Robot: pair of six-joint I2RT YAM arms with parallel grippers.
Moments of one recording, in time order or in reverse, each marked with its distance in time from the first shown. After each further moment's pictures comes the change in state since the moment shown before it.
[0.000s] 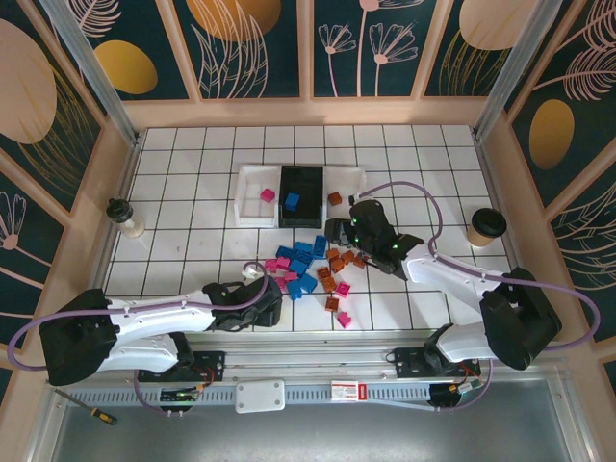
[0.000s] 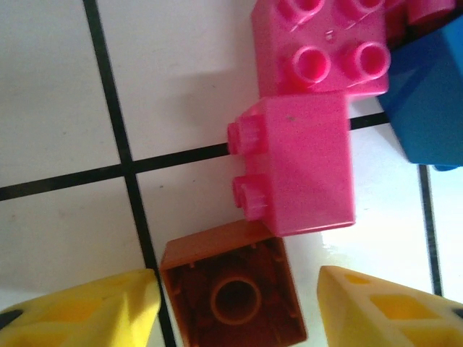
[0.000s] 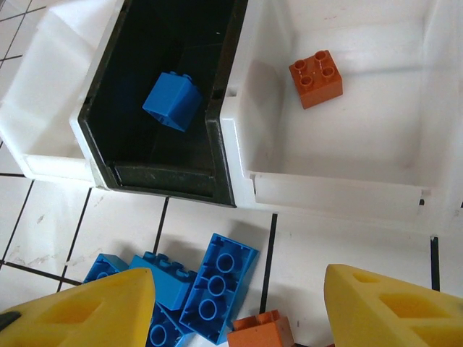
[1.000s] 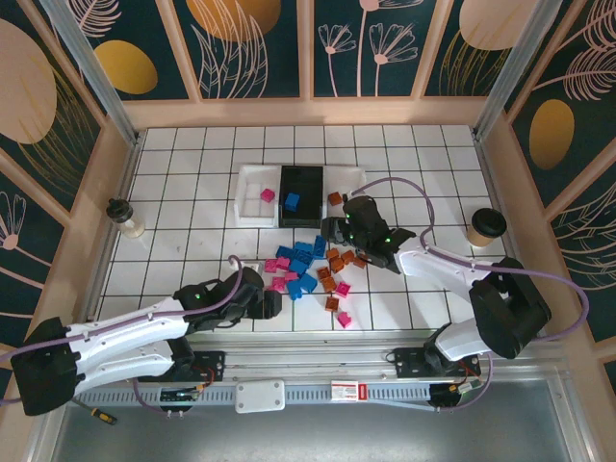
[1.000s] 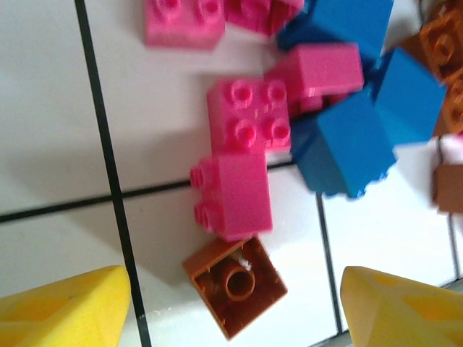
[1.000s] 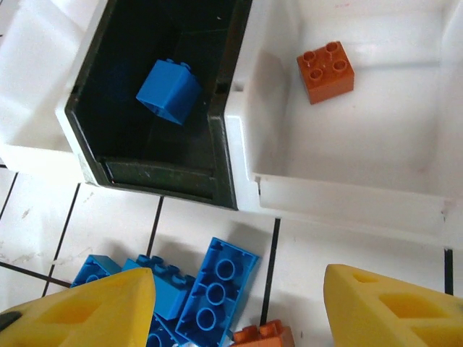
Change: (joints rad) left arm 0.066 -0.236 -0.042 -0.001 0.076 0.003; right arm 0.004 0.073 0.056 -0.028 -0.005 -0.021
